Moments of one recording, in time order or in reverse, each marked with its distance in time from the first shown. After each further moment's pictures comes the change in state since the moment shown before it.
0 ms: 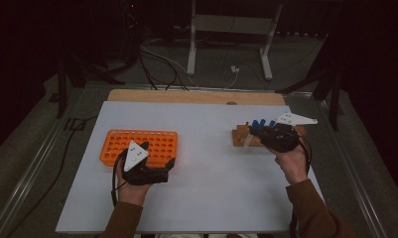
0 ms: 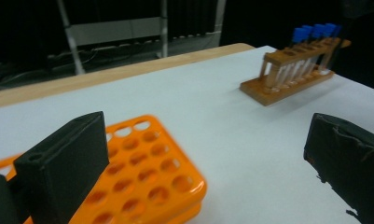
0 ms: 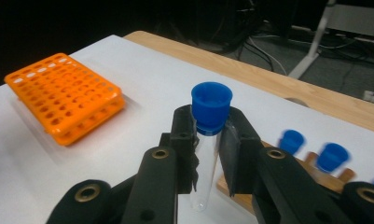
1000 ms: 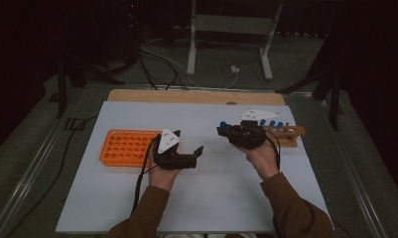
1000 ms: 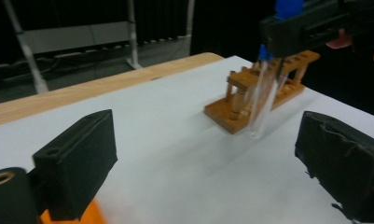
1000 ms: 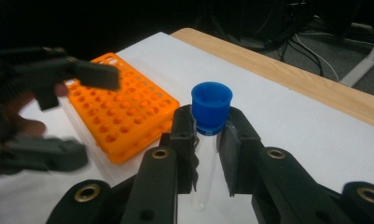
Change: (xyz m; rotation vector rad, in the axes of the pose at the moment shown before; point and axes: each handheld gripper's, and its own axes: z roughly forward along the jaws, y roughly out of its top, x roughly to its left) left arm -0.033 0.023 0.073 0.013 -0.108 0.010; right arm 0.056 0.024 0.054 0.037 0.142 -0.037
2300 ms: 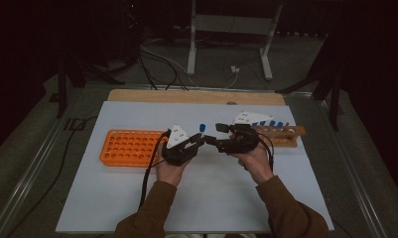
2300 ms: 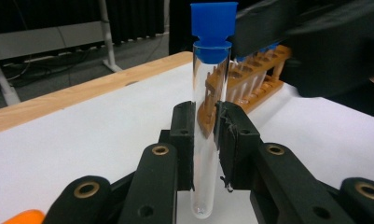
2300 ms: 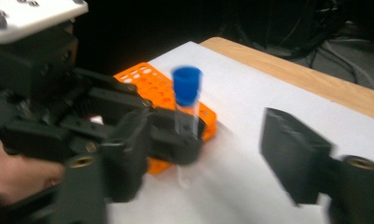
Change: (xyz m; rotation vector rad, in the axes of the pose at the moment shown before) left arm 0.000 0.008 0.014 -0.003 -0.073 0.031; right arm 0.020 0.002 0.004 -0.035 0.082 0.002
